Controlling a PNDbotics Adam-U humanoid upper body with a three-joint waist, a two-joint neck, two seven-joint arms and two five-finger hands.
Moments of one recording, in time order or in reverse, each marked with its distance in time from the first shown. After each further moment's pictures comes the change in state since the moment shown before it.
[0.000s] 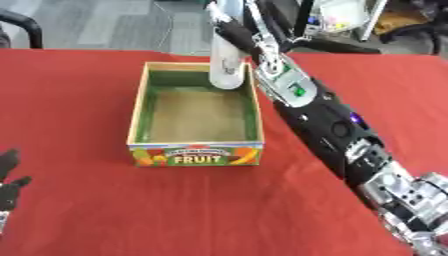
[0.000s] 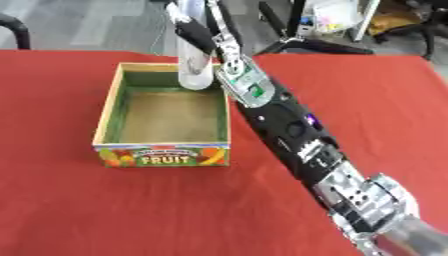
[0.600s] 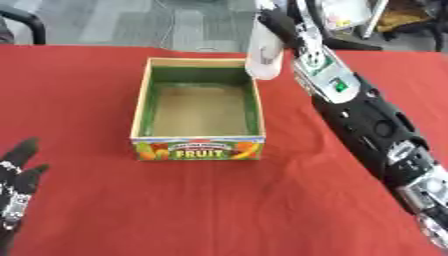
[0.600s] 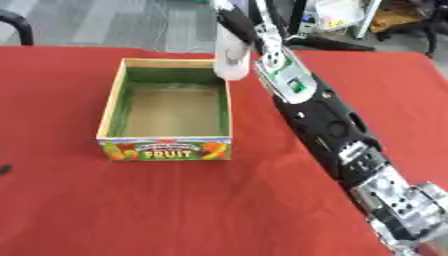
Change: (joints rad) left arm 0.012 0.009 0.002 0.005 -0.003 -0.001 0.004; right arm -0.012 -0.104 -0.020 -0.113 0.002 0.044 0.000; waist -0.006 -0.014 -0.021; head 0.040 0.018
